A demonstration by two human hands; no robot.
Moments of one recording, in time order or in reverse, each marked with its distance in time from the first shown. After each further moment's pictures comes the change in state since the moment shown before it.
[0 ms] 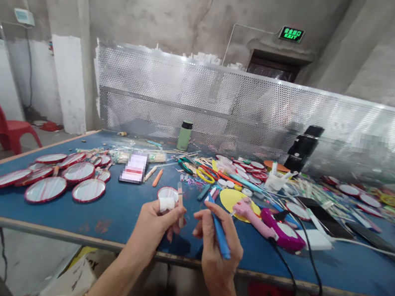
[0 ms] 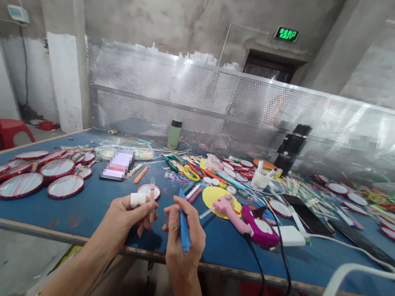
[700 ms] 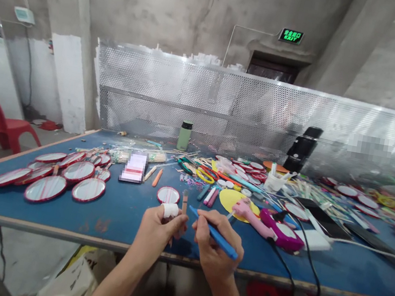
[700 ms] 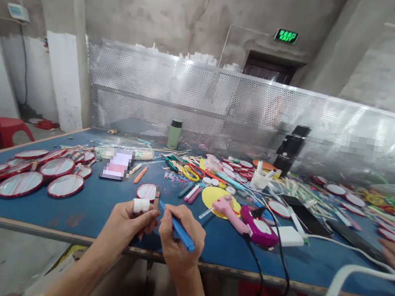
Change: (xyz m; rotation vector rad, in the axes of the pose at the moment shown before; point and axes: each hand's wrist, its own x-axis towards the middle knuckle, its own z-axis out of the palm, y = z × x) left_hand -0.004 -0.004 0.000 0.176 -0.027 0.021; right_hand 0.006 0.004 -0.003 -0.109 -0.042 -0.243
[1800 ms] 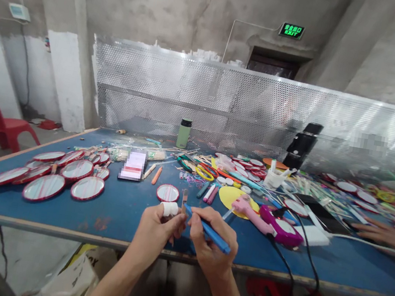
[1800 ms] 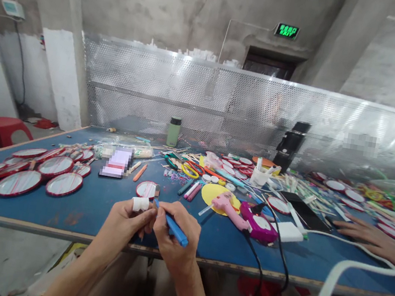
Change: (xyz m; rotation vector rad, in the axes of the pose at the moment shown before) left_hand -0.002 0.003 0.001 -0.015 0.001 0.011; right_hand 0.004 -0.002 0.000 -0.010 -0.117 -0.067
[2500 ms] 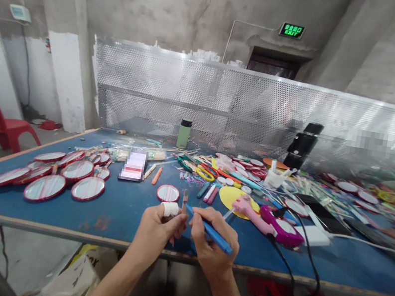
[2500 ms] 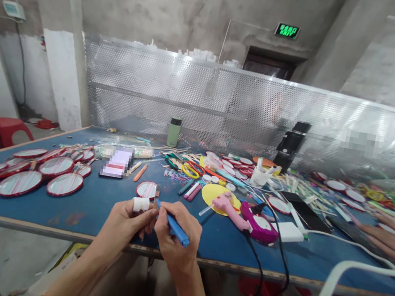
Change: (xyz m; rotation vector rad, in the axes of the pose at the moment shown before) left_hand -0.001 -0.001 0.000 0.031 -0.022 0.003; right_hand 0.000 0.001 0.000 -0.009 0.019 -0.012
